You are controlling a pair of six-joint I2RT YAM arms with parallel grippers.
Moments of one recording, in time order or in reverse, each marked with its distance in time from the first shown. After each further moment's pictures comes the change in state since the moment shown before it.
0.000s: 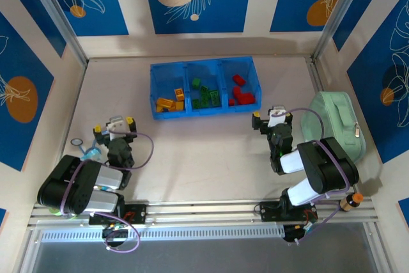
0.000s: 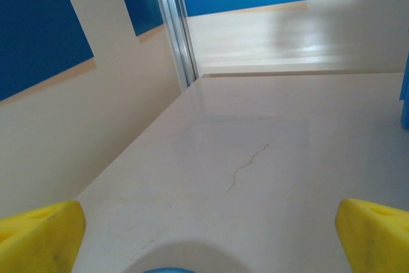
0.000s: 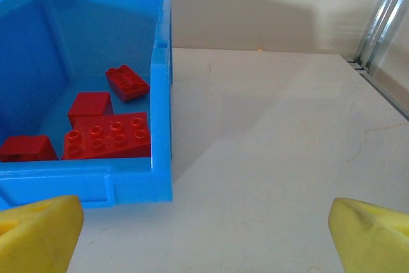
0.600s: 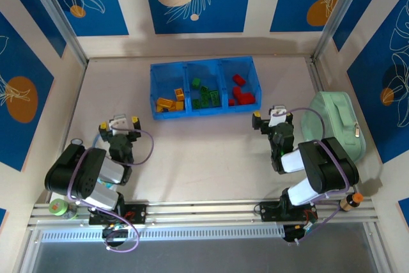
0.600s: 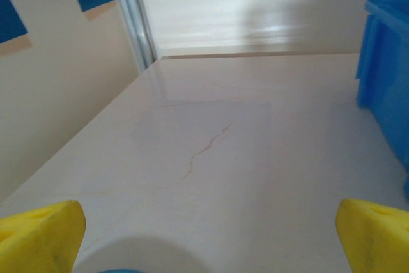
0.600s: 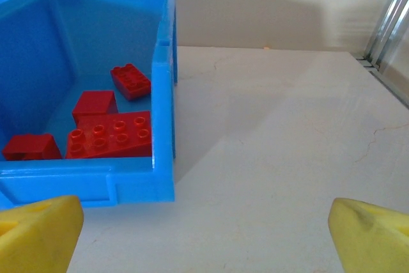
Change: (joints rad) left arm 0.041 0.131 0.050 0.011 0.159 -0.058; right arm -0.047 0.010 0.016 -0.016 -0.067 0.015
